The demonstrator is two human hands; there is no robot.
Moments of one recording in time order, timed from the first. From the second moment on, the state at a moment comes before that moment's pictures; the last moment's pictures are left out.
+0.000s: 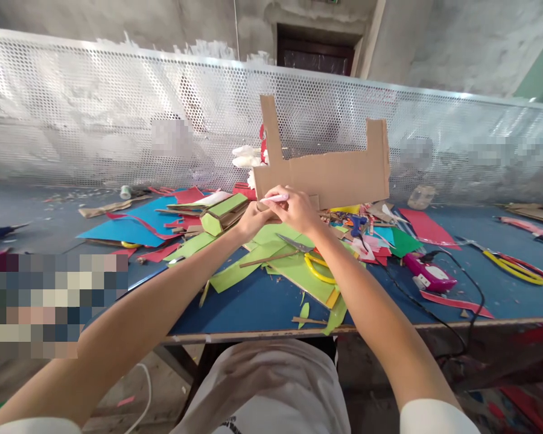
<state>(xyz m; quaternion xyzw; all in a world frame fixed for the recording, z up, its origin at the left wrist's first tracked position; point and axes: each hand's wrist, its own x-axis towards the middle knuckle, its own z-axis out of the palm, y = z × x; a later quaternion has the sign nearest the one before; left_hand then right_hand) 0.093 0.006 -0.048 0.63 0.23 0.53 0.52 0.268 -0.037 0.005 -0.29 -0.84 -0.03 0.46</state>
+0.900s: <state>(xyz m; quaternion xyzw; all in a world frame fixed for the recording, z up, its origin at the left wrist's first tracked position) 0.088 0.003 -0.042 0.61 0.24 0.53 0.53 0.278 -0.036 0.011 -0.31 -0.82 -0.05 0.48</state>
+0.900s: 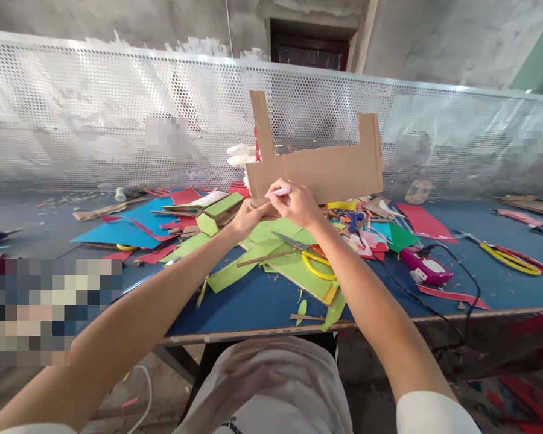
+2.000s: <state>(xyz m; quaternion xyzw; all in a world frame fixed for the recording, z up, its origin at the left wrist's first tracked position) 0.077 0.012 -0.032 0.52 0.24 0.61 0.55 0.345 -0.007 0.019 -0.33 -0.71 -0.12 0.61</state>
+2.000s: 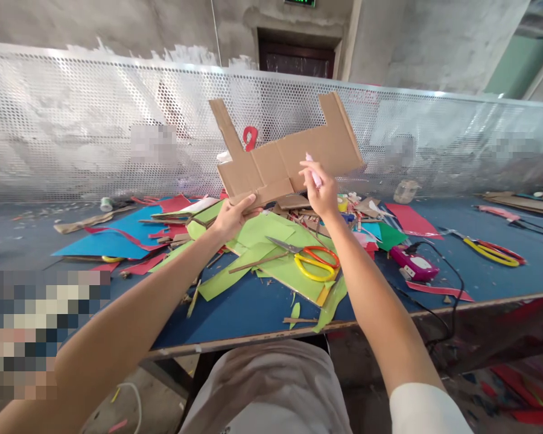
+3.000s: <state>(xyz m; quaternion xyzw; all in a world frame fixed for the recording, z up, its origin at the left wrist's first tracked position) 0.074 0.013 -0.035 0.62 0.26 0.57 0.47 0.323 -0.024 0.024 -0.28 -0.75 0.02 0.59</state>
